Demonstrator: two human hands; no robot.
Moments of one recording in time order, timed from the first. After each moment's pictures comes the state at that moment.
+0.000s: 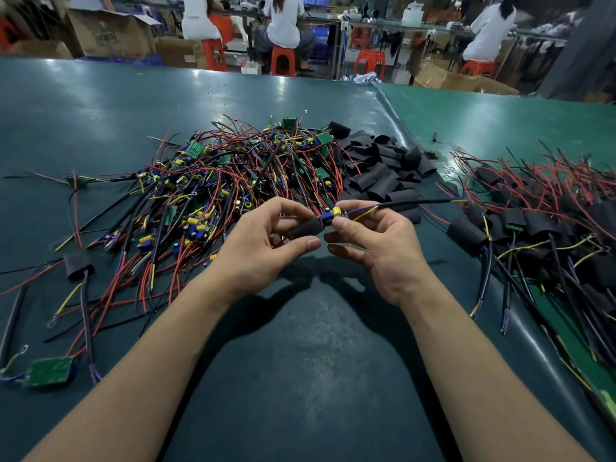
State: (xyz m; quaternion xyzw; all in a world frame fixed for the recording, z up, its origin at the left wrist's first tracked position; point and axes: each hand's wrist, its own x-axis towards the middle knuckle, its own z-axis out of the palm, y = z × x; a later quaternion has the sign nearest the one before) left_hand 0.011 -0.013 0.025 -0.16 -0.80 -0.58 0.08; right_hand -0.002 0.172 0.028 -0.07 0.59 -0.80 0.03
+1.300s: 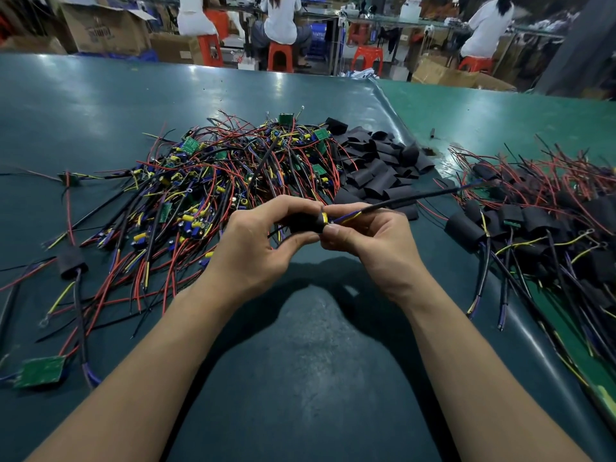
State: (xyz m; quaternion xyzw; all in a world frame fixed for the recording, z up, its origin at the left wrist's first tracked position) left_hand 0.018 -0.008 0.027 -0.26 -0.81 -0.45 0.25; right_hand 0.001 0.171 0.027 -0.14 0.66 -0.74 -0.01
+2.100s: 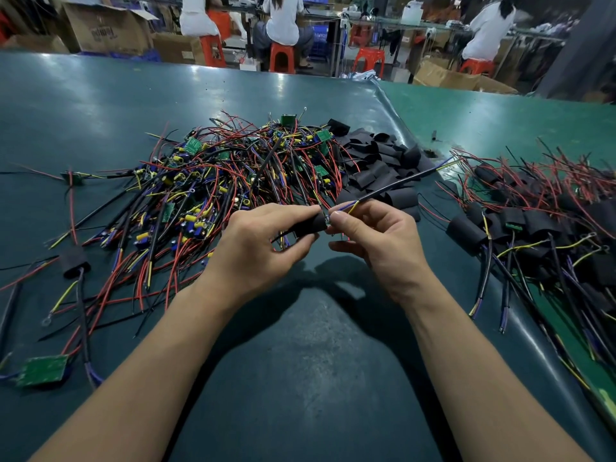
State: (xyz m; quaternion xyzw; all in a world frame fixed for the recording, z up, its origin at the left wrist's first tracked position) left_hand 0.020 -0.010 0.031 -0.28 -0.84 -0.35 0.31; right_hand 0.000 0.173 0.028 -0.12 0.64 -0.76 -0.01
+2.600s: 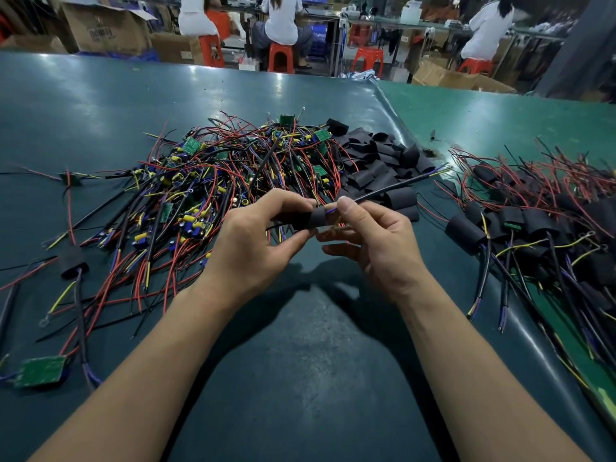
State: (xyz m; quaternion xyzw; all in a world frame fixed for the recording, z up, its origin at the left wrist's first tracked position) left_hand 0.021 -0.008 0.032 -0.24 -0.81 -0.45 0.29; right_hand 0.006 0.167 0.035 -0.10 0.60 -0.80 0.03
